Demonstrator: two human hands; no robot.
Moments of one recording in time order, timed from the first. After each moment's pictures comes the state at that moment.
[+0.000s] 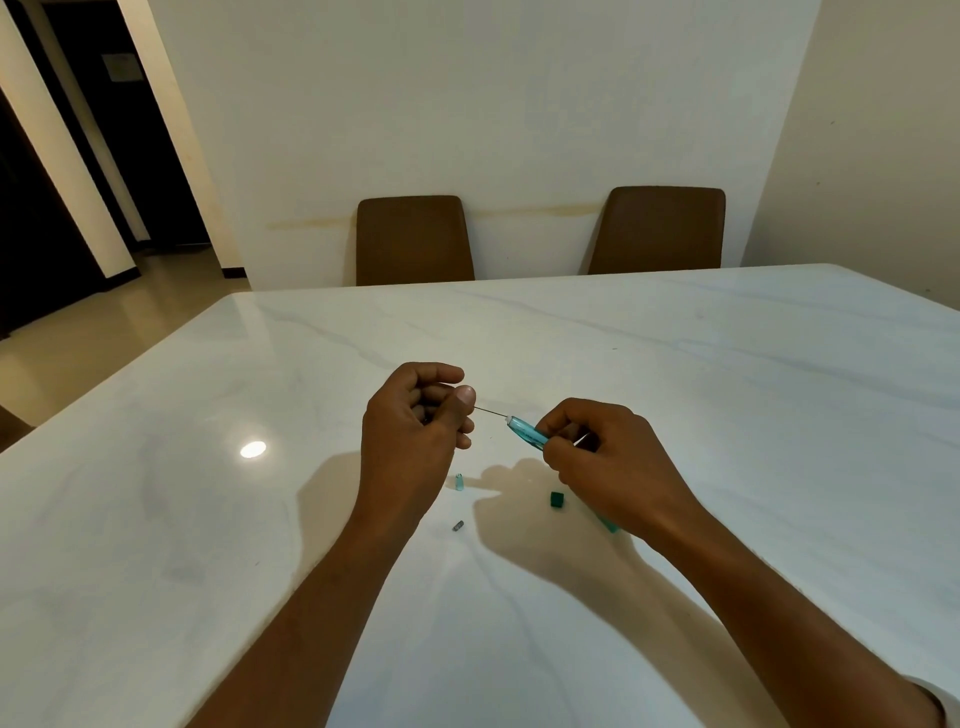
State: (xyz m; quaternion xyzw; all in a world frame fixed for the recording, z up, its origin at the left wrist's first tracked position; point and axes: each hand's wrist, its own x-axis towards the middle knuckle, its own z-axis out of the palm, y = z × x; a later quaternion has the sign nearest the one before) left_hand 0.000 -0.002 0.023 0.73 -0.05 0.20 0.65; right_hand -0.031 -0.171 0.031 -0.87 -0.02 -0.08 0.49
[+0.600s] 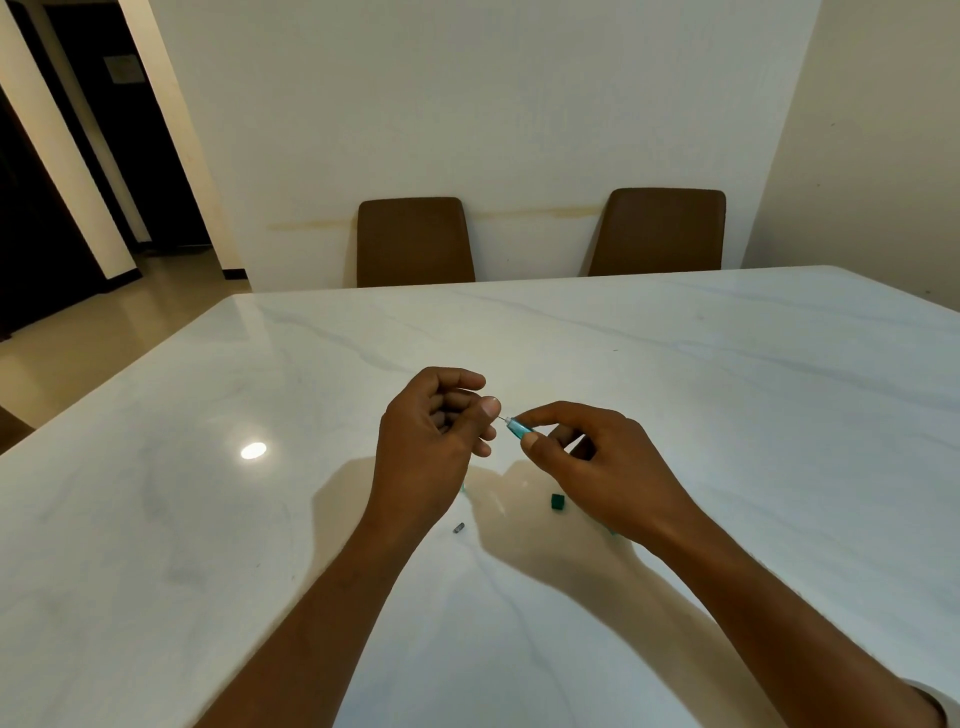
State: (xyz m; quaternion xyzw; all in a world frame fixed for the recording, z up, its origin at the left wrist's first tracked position) left_hand -0.005 -0.009 0.024 0.74 -0.08 0.16 0.65; right_hand -0.031 -0.170 0.028 -0.87 -0.06 -0.09 0.48
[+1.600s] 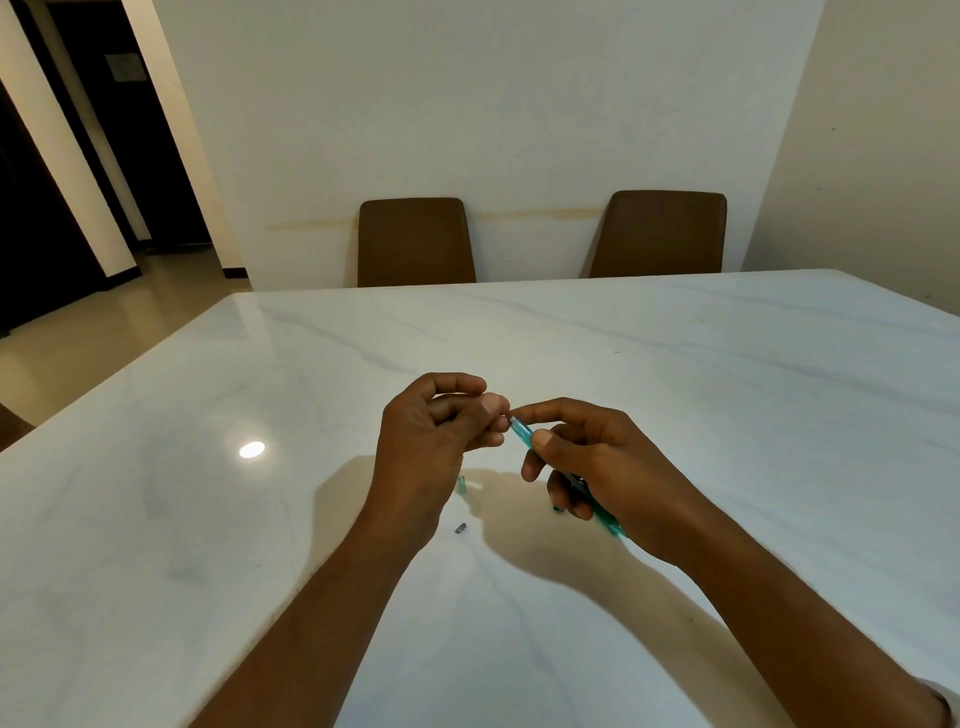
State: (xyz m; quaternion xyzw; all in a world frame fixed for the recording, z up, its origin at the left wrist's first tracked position) left_hand -0.005 -0.008 0.026 0.66 -0.05 0.09 0.75; right_hand -0.028 -0.175 0.030 -0.76 -0.09 0.05 0.64
